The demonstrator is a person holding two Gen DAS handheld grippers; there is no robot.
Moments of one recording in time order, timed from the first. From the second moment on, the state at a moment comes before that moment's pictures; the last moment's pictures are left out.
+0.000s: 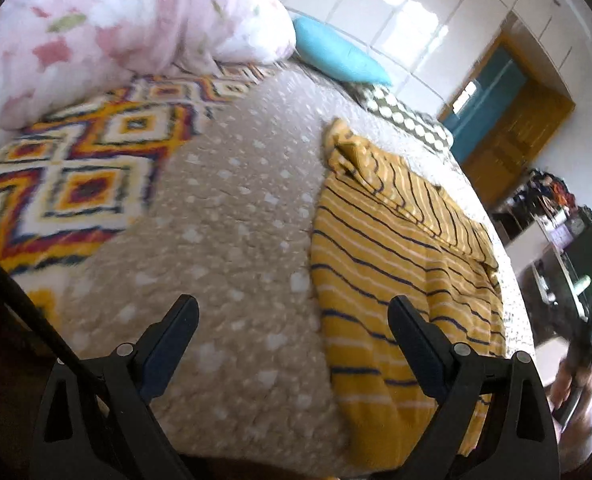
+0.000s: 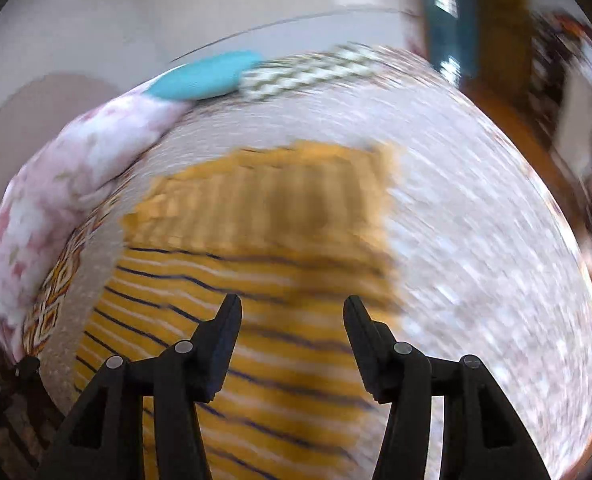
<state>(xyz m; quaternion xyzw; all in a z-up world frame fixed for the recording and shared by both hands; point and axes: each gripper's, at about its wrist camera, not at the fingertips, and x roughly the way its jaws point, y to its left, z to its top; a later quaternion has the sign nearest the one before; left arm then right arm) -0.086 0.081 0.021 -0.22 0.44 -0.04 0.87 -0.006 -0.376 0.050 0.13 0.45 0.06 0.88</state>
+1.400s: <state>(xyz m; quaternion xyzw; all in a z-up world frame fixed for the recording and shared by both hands) -0.077 0.007 -0.008 -0.27 0.50 -0.11 0.81 -0.132 -0.324 -0.049 0.32 0.47 0.24 0.78</state>
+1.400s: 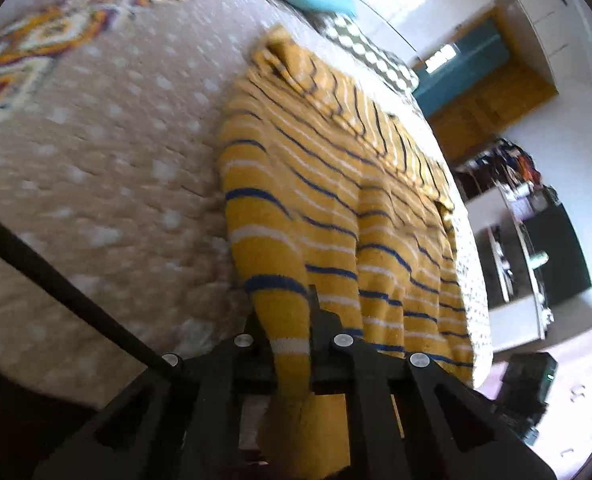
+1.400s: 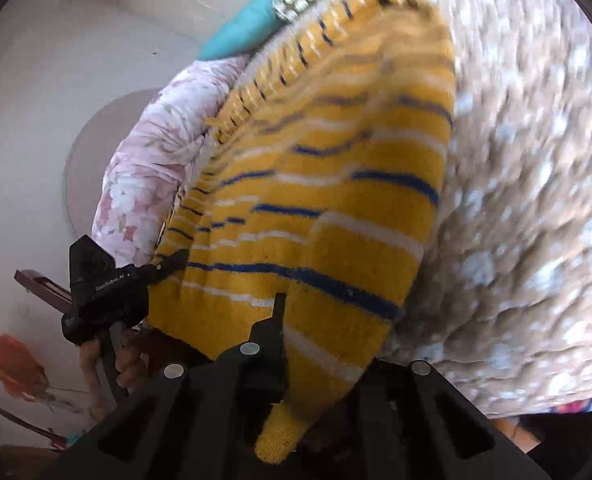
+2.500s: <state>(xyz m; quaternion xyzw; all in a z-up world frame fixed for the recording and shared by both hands) 0.172 -0.033 0.019 -0.16 0.51 -0.08 0.84 0.073 -0.322 0.058 0.17 0.41 0.15 0.88</state>
